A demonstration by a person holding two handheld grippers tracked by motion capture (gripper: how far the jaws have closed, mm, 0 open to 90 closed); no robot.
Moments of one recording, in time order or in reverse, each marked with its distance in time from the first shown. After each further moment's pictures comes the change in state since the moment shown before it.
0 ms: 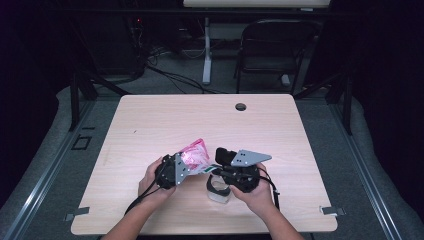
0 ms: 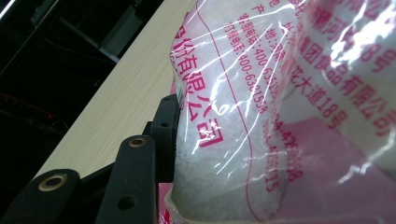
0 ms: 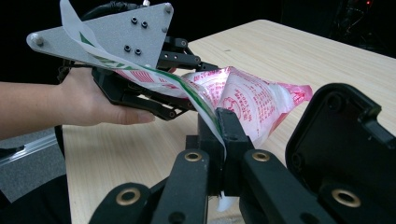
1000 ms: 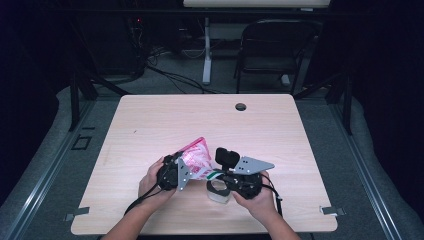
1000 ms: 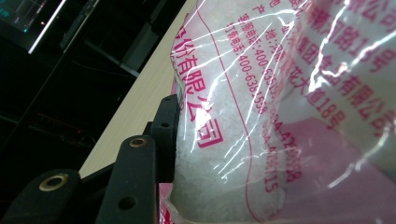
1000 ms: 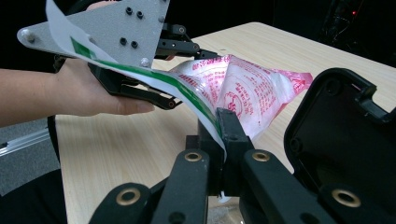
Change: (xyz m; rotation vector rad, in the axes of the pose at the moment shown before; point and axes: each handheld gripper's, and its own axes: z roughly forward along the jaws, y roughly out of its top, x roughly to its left) left arm -0.006 0.004 -0.005 -0.034 0.076 0.088; right arm 0.009 -0.010 -0.008 -0.016 -0.037 -0.038
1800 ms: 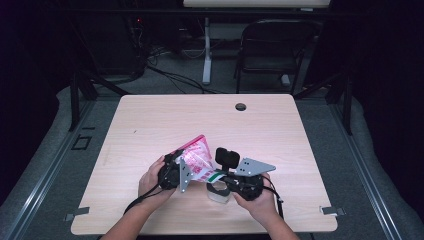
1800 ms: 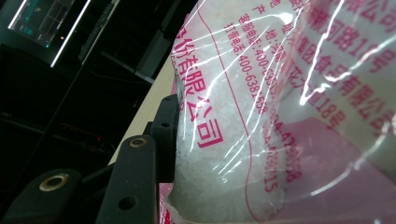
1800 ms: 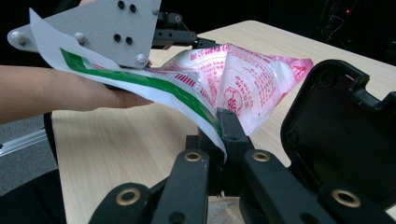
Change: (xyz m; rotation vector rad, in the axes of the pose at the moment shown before) left arm 0.000 0.004 -0.001 -0.020 0.063 0.067; right arm 0.002 -0.004 -0.003 0.003 -0.019 0.007
